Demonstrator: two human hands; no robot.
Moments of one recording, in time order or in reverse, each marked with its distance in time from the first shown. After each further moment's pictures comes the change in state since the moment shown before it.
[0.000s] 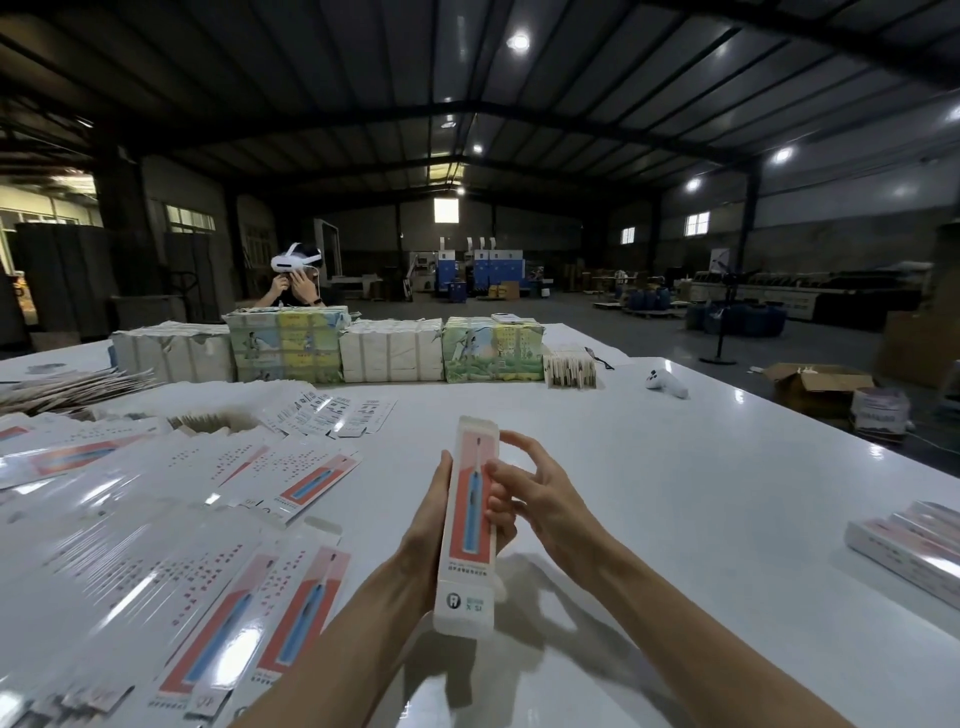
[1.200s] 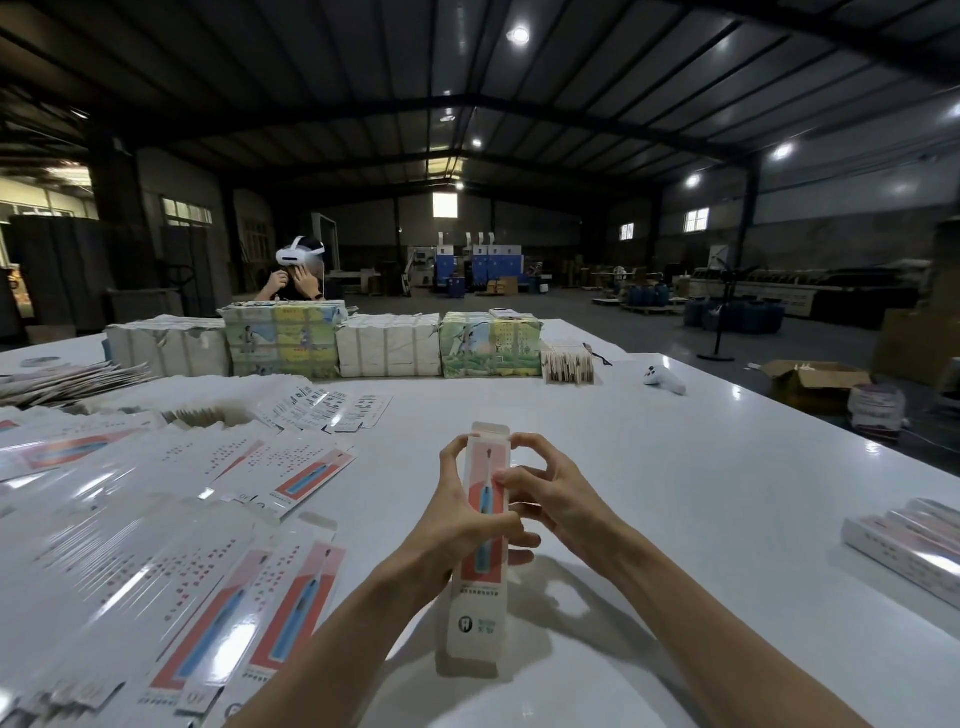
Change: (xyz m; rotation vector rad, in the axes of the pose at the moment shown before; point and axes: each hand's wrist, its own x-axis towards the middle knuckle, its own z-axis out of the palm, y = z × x) left_hand -0.009 -0.012 0.014 0.943 0.188 0.371; right_hand 0.001 -0.001 -0.025 0.027 -0.046 0.074
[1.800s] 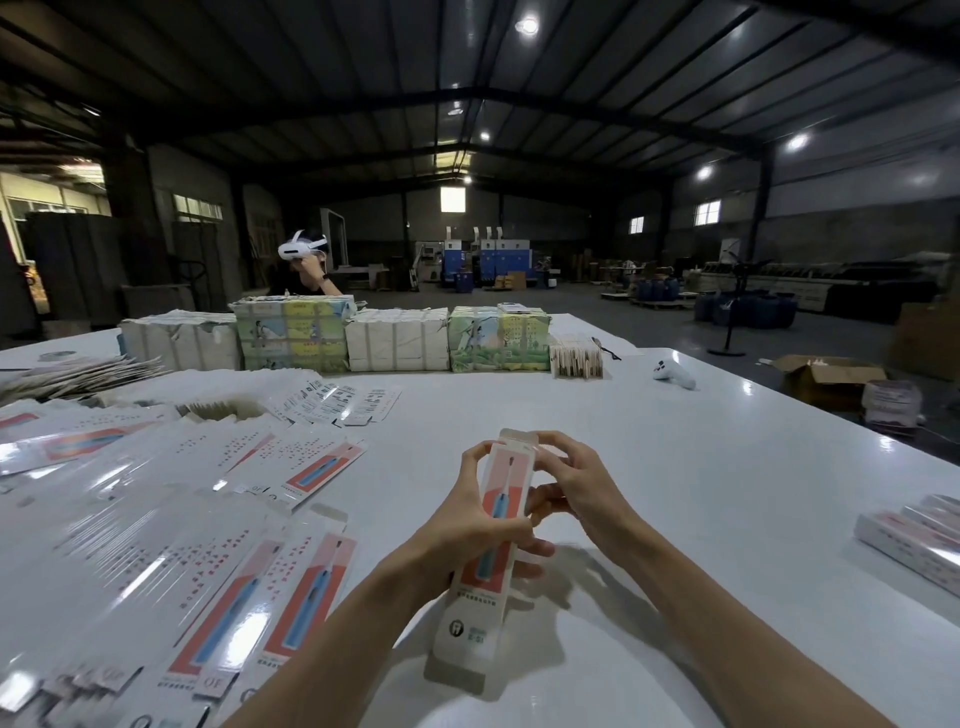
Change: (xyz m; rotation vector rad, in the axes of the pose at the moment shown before) left_hand -0.005 -0.004 -0.004 0.046 -0.170 -0.008; right_hand -0.007 -0.008 -0.008 -0.160 0.116 -0.079
